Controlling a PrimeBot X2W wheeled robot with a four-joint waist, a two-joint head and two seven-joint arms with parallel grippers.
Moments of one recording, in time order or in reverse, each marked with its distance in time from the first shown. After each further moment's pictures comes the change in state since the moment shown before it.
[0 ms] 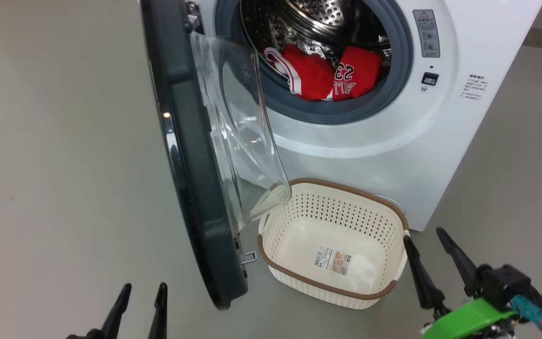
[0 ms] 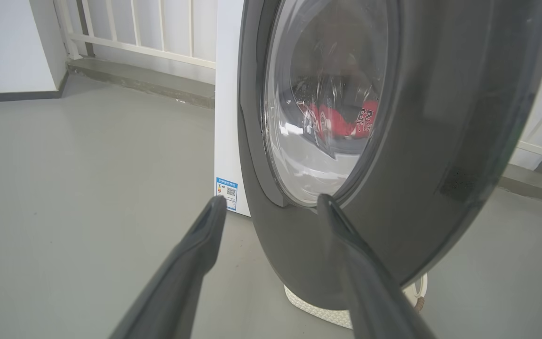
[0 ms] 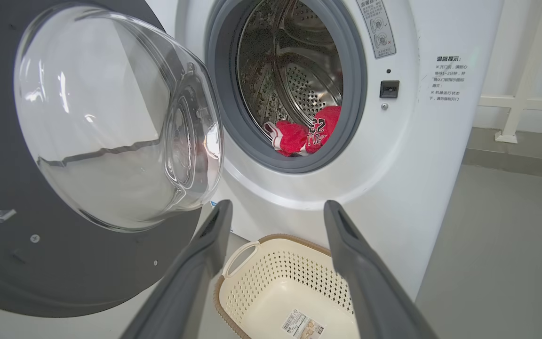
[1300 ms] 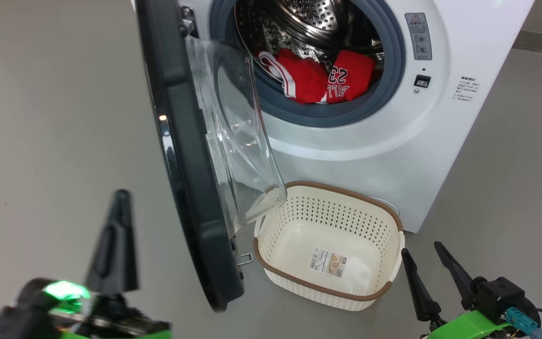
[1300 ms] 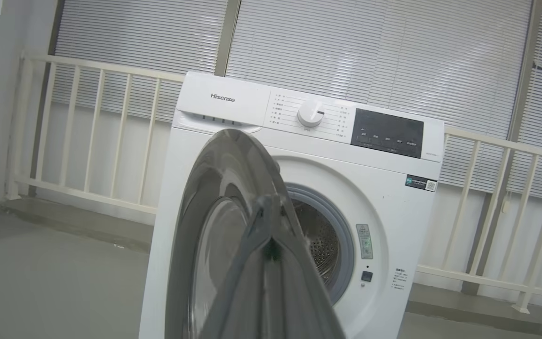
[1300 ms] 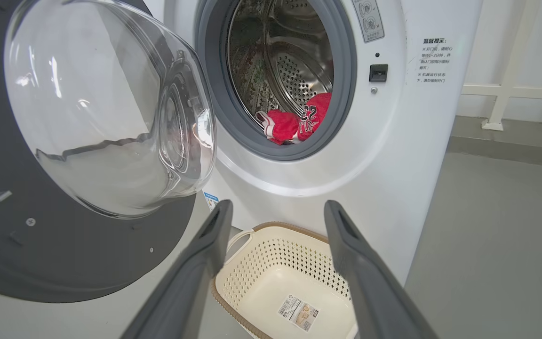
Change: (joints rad) left arm -0.104 0.001 -0.019 -0.435 -0.105 0.028 -0.004; right arm 0.051 0.051 -0.039 0.006 -0.054 0.000 0.000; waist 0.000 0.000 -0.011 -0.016
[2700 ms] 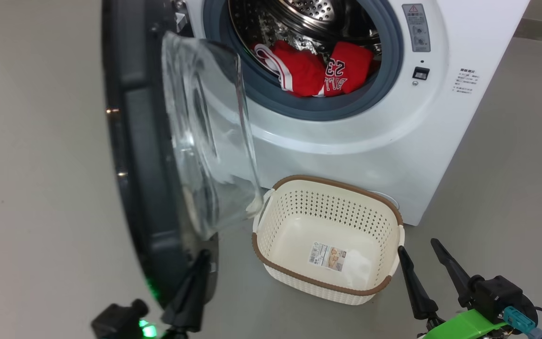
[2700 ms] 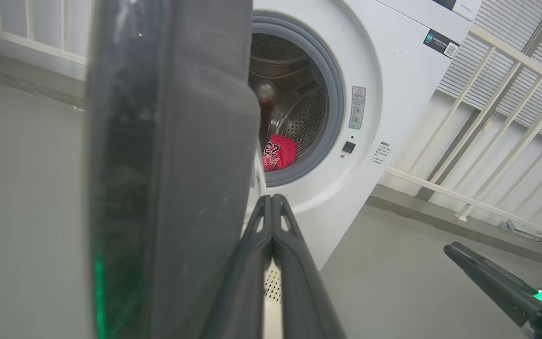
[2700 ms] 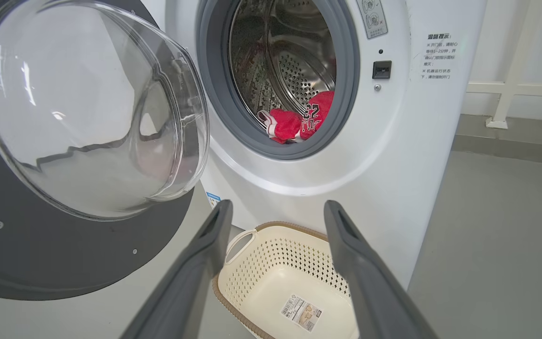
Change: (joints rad) left arm -0.006 -0.007 -0.204 0.373 -0.075 -0.018 0.002; right arm -0.001 0.001 0.011 -0.021 -0.005 0.000 0.000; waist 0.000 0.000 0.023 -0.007
